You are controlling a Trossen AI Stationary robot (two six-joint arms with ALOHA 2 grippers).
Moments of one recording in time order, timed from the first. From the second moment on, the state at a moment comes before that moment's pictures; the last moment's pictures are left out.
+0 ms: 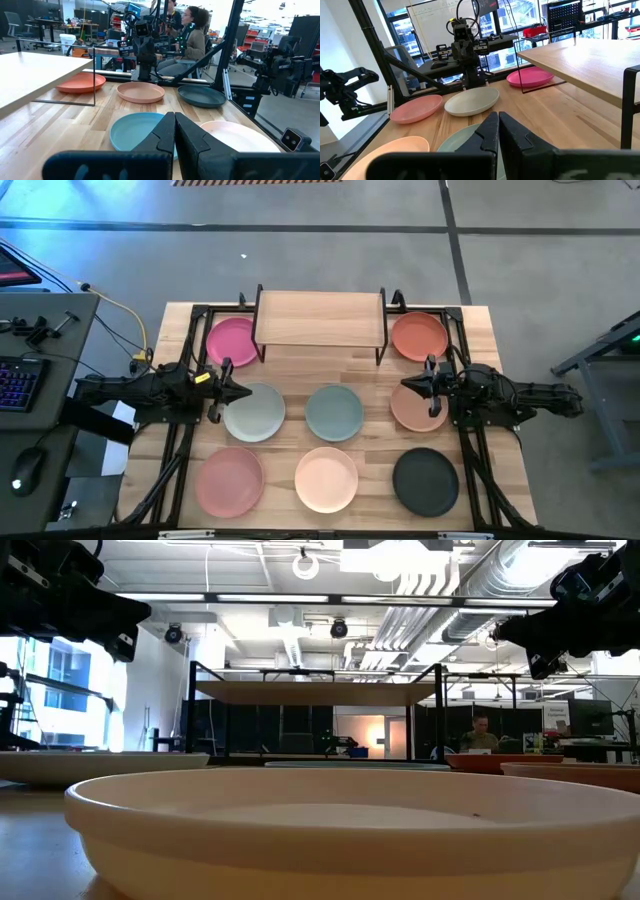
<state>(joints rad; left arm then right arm) 0.00 0.01 0.01 0.02 0.07 -0.10 -0.07 0.01 0.01 0.01 0.01 0.23</state>
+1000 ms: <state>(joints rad) 0.00 0.01 0.01 0.02 0.07 -0.10 -0.06 0.01 0.01 0.37 0.06 0.58</state>
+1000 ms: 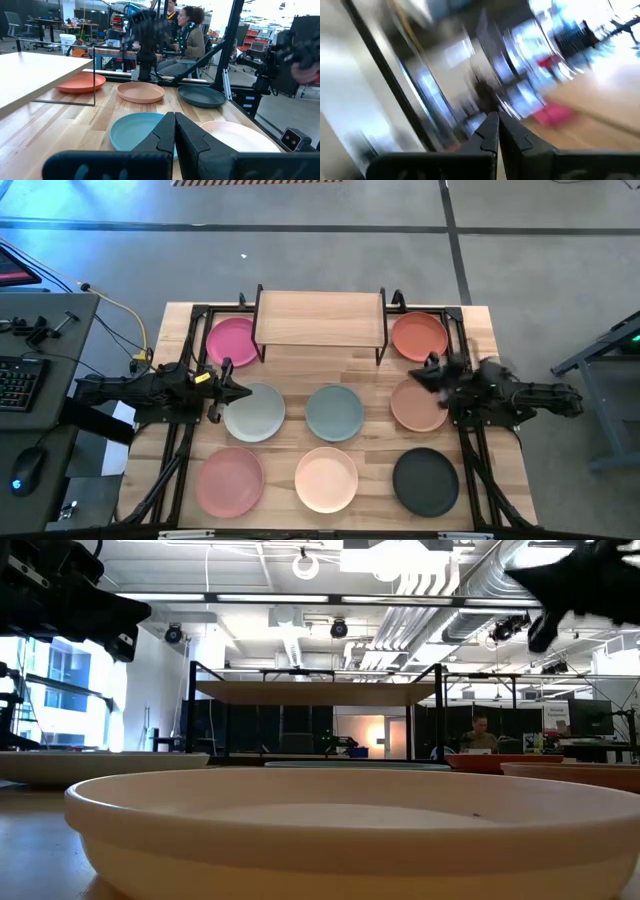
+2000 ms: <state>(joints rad) 0.00 0.01 0.01 0.02 0.07 -0.10 0.33 1.19 0.82 -0.99 0.01 1.45</state>
